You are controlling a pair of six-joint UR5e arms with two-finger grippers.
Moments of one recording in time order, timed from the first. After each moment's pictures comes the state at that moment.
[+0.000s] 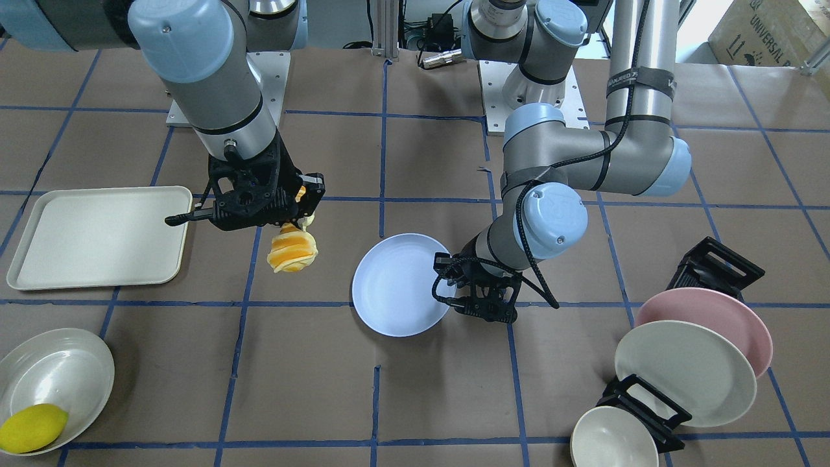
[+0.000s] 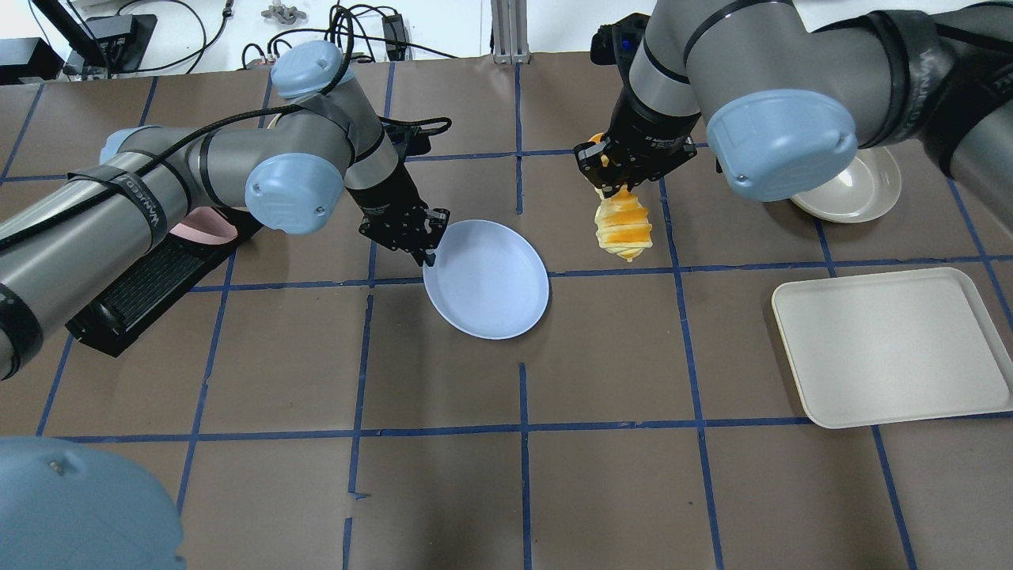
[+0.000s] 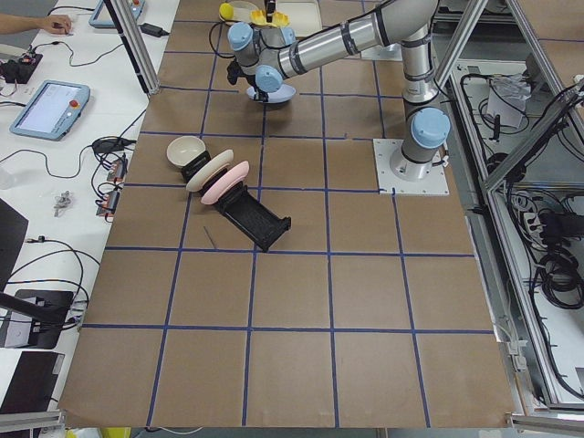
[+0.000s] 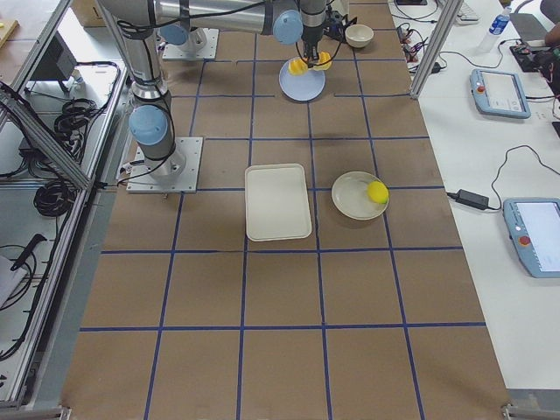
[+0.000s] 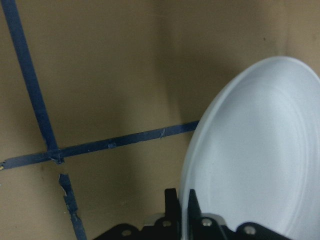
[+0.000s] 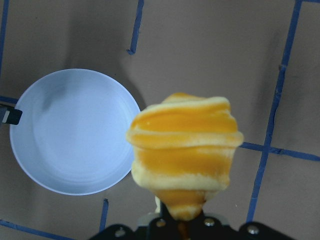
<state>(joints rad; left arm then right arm) -1.67 -1.99 -1.67 -1.22 1.35 0.06 1.73 -1.42 1.62 -1.86 -1.45 -0.02</state>
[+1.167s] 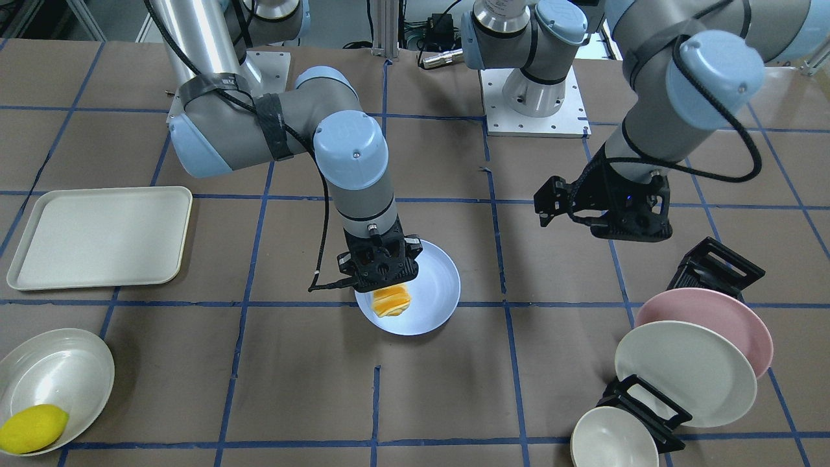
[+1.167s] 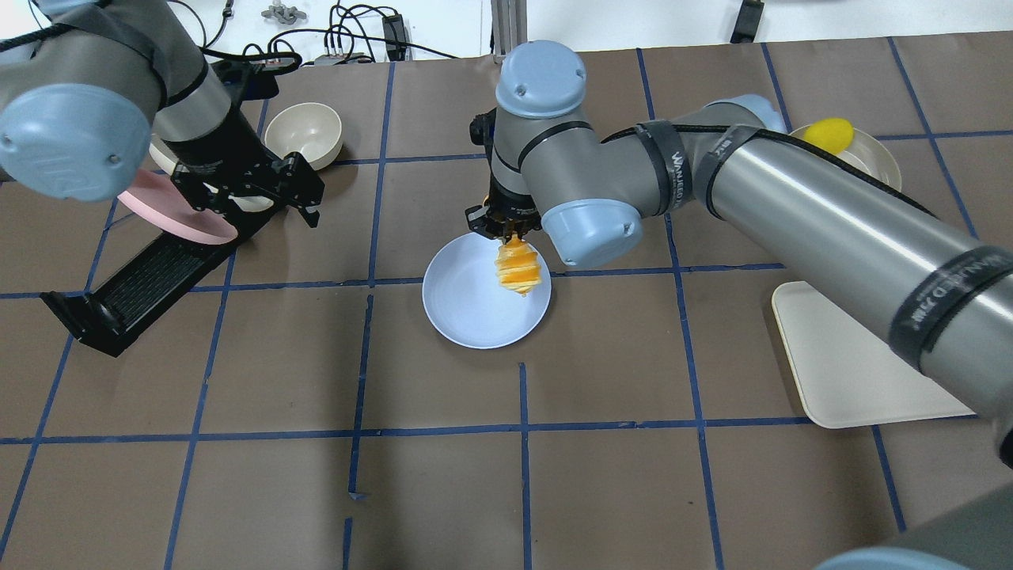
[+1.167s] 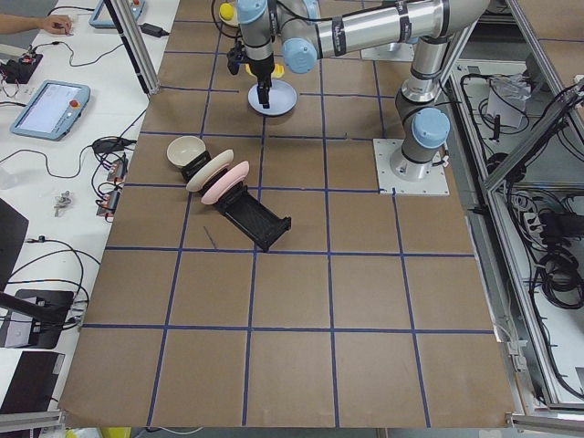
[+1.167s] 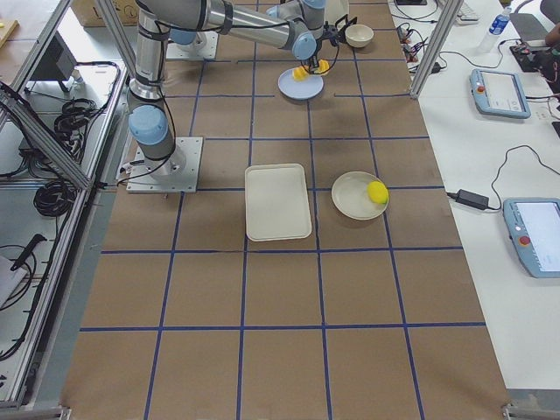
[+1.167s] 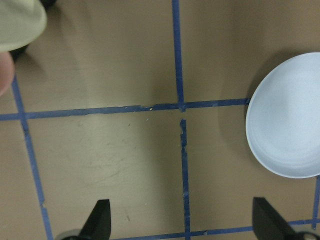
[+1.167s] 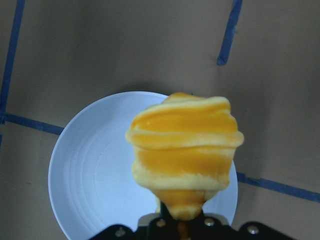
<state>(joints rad) -1.47 -1.66 -1.65 -1.49 1.57 0.15 1.95 -1.13 1.62 -2.16 -1.47 0.14</state>
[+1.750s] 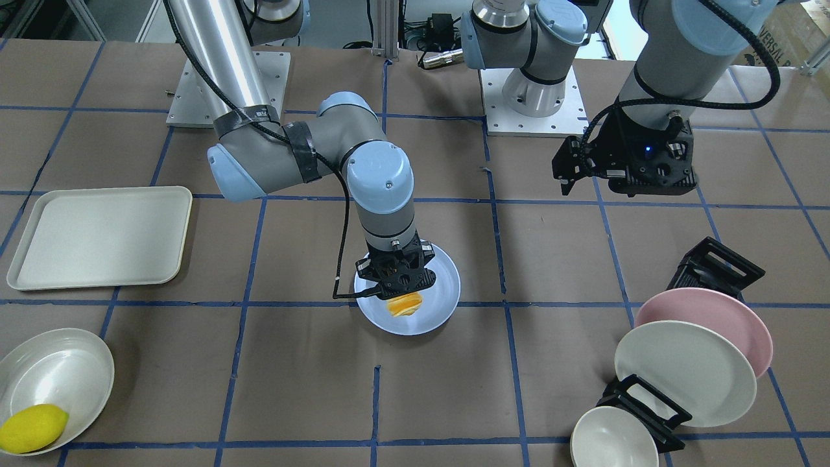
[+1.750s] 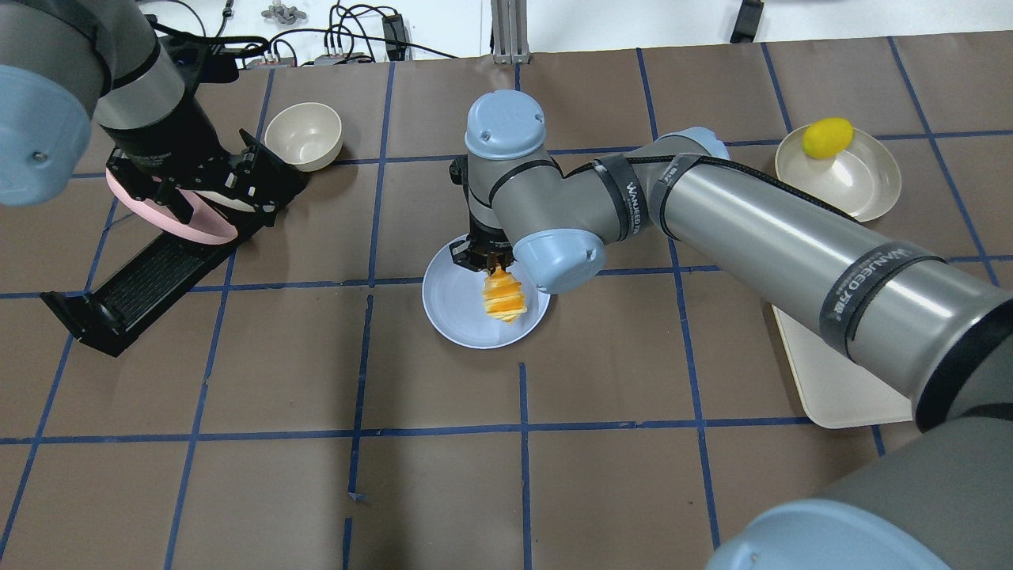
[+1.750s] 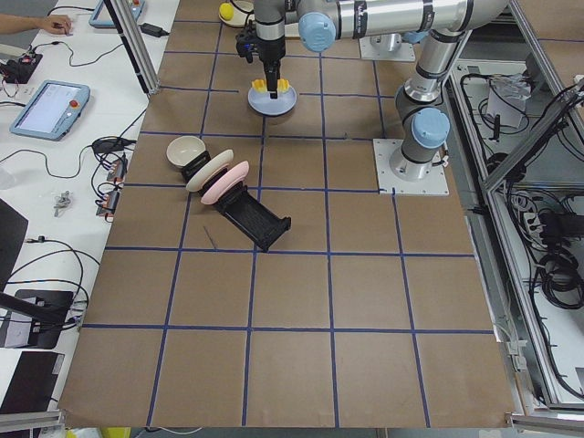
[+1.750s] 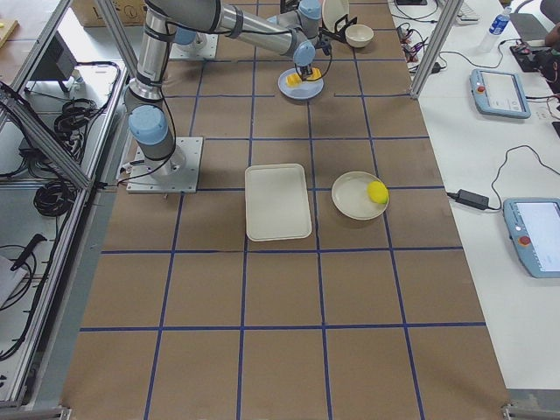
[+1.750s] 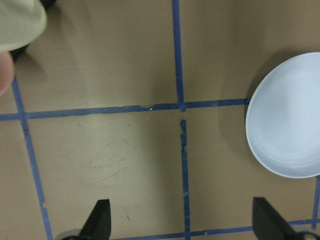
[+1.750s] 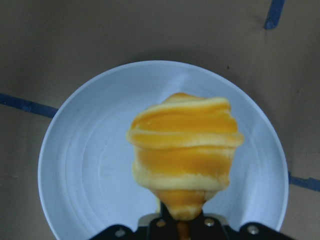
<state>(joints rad) -1.48 -1.59 -1.63 -1.53 1.64 0.15 1.99 -1.06 1.62 -2.18 -1.48 0.15</state>
